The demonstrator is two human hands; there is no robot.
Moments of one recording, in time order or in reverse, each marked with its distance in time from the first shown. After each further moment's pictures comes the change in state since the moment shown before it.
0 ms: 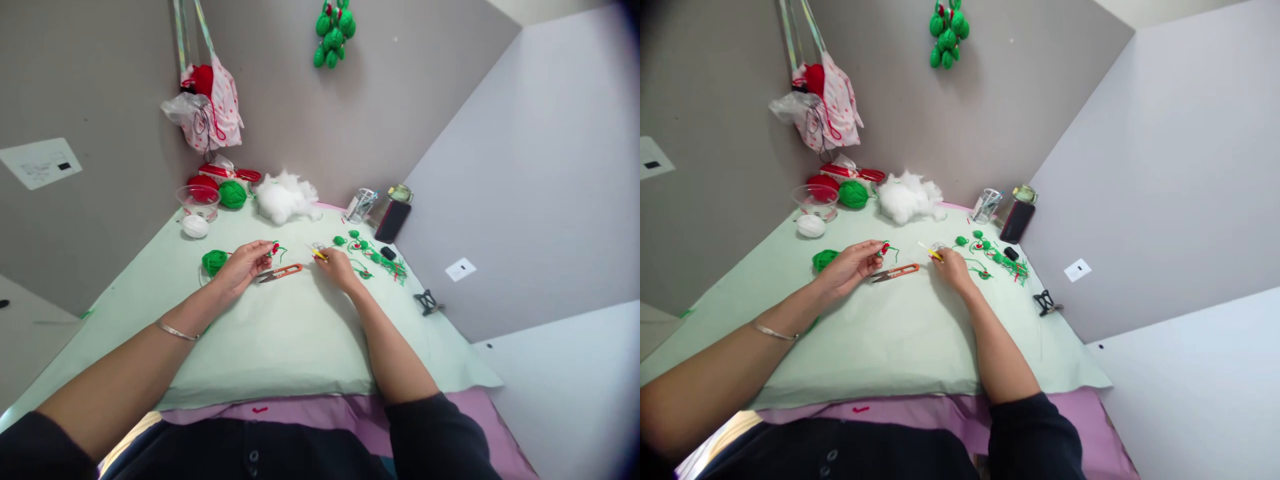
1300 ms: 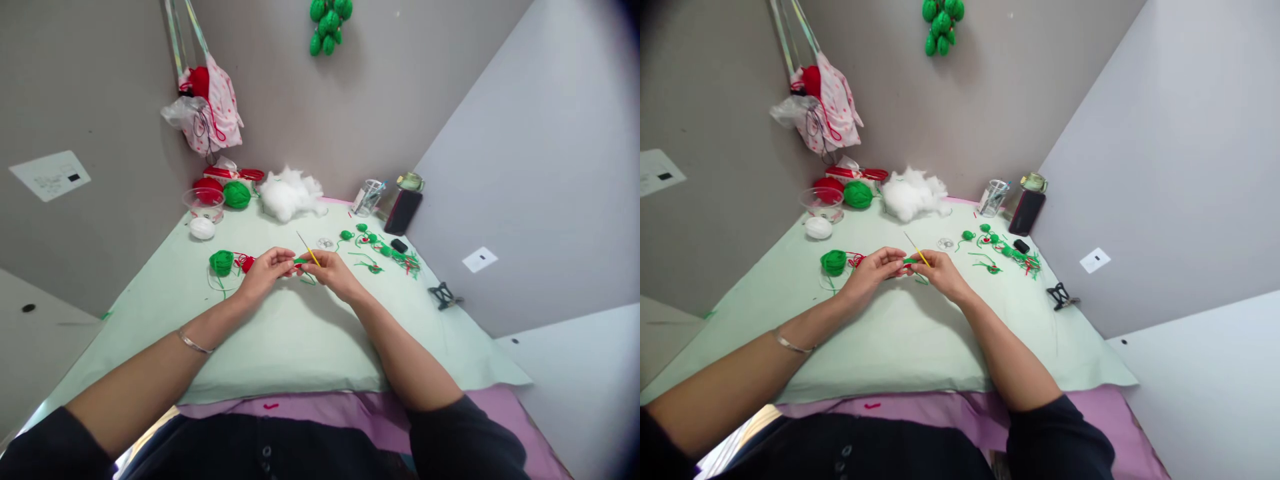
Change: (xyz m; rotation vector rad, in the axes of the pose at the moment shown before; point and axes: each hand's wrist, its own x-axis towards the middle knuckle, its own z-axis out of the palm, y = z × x) left_hand -0.011 -0.033 0.011 0.368 -0.098 0.169; right_hand -0.047 -0.062 -0.007 0.834 -0.258 -0.164
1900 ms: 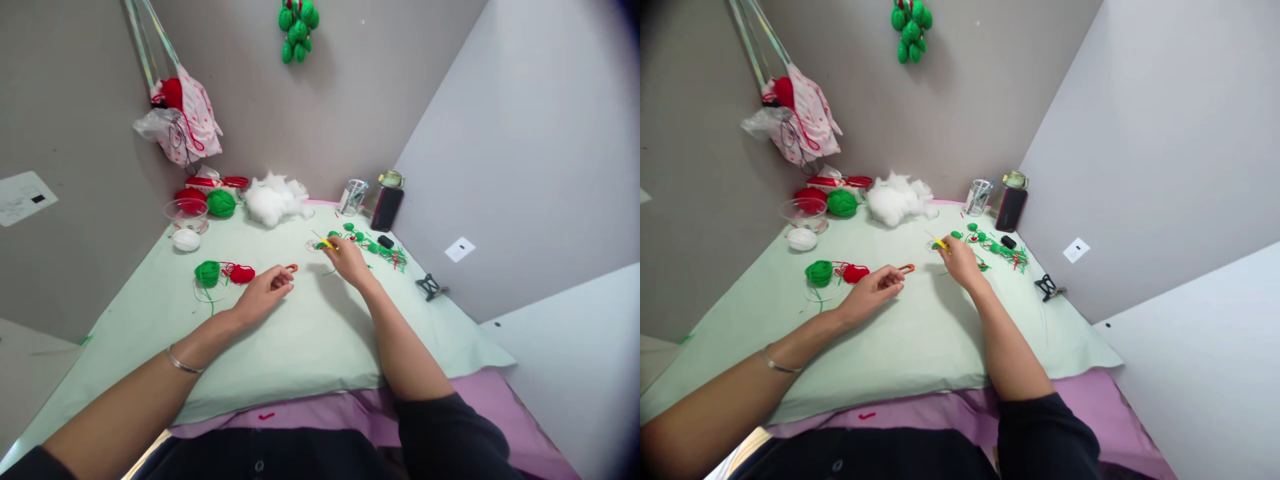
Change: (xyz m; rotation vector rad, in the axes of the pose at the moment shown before) left_hand -0.006 -0.011 0.003 0.495 -0.197 0.159; right_hand 0.004 0.009 -0.062 -0.513 0.366 0.031
